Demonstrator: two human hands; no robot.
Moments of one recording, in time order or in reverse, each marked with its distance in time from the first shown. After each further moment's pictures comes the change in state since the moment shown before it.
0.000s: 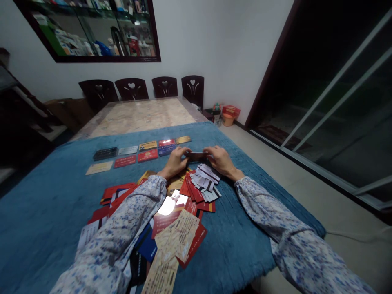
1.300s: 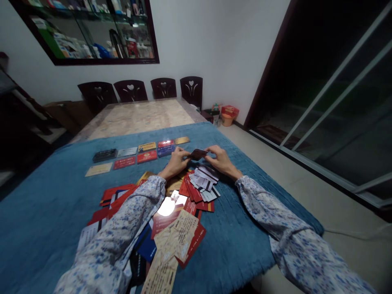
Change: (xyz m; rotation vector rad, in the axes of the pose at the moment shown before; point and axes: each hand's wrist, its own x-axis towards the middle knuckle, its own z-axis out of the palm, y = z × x) left_hand 0.007 0.004 0.004 -0.009 -0.138 -0.128; right_hand 0.002 0.003 0.000 0.367 0.138 0.065
